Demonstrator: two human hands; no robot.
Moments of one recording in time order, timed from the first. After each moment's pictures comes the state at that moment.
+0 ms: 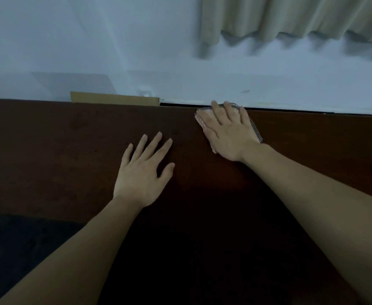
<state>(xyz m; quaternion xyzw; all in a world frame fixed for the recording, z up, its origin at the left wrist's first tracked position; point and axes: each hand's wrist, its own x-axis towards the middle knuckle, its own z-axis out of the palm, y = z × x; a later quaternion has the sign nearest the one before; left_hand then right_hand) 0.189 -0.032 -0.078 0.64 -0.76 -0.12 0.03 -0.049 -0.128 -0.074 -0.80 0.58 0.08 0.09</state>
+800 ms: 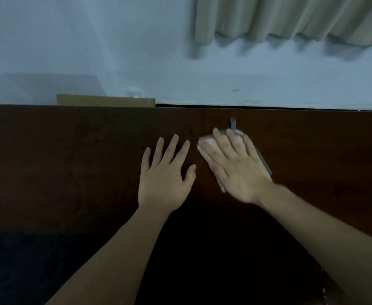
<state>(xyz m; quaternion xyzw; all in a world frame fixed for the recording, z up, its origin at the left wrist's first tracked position) 0.191 -0.035 -0.079 0.63 -0.77 -0.13 0.03 -0.011 -0.040 -0.064 -0.79 0.59 0.08 0.12</state>
